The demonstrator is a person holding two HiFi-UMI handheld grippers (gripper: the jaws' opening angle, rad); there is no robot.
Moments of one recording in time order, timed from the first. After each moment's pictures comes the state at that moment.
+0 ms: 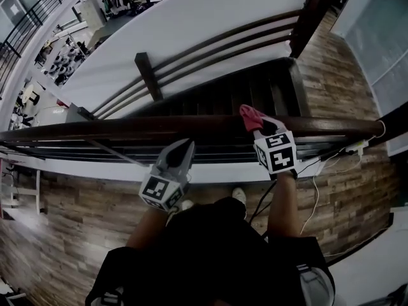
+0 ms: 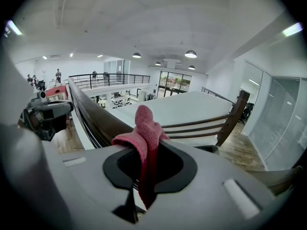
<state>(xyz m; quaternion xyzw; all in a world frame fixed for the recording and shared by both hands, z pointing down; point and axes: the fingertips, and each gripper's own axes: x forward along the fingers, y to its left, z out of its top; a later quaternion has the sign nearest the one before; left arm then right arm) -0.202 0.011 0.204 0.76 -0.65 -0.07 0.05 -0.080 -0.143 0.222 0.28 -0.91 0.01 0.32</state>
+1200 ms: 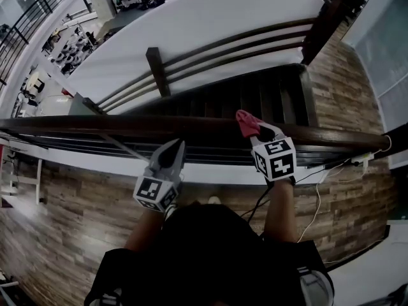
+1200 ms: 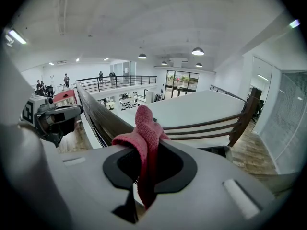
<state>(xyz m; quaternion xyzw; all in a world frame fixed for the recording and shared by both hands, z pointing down) -0.272 0.046 0.211 0.71 -0.70 -0.07 0.06 -0.138 -0.105 0.224 0.23 -0.92 0.03 0.32</state>
